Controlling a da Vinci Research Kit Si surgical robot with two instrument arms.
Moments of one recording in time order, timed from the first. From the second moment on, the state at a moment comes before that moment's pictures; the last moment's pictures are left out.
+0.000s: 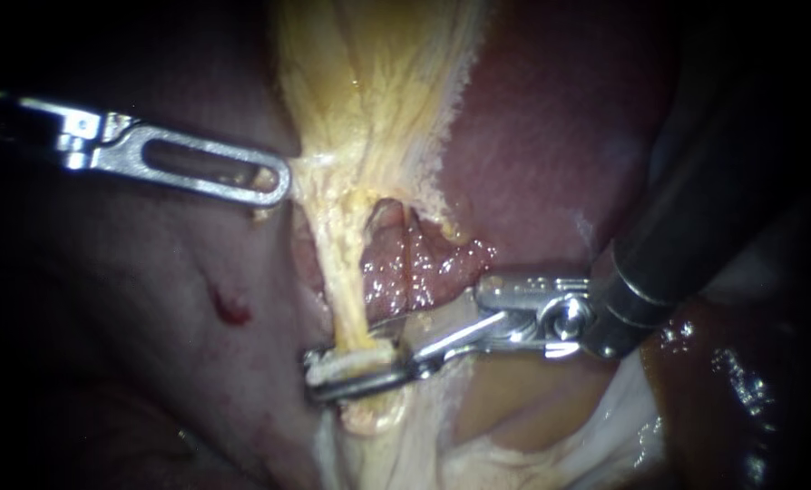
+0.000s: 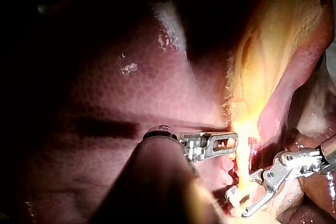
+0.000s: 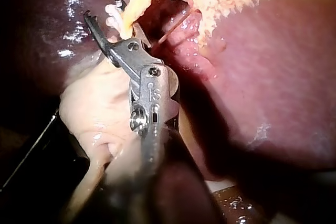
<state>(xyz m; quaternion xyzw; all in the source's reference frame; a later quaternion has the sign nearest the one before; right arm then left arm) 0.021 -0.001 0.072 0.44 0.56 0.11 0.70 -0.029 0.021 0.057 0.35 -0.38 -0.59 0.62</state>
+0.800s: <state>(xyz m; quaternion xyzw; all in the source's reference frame) 0.020 -0.001 0.074 0.34 0.61 0.12 0.71 -0.029 0.021 0.057 0.35 -0.38 -0.59 0.62</state>
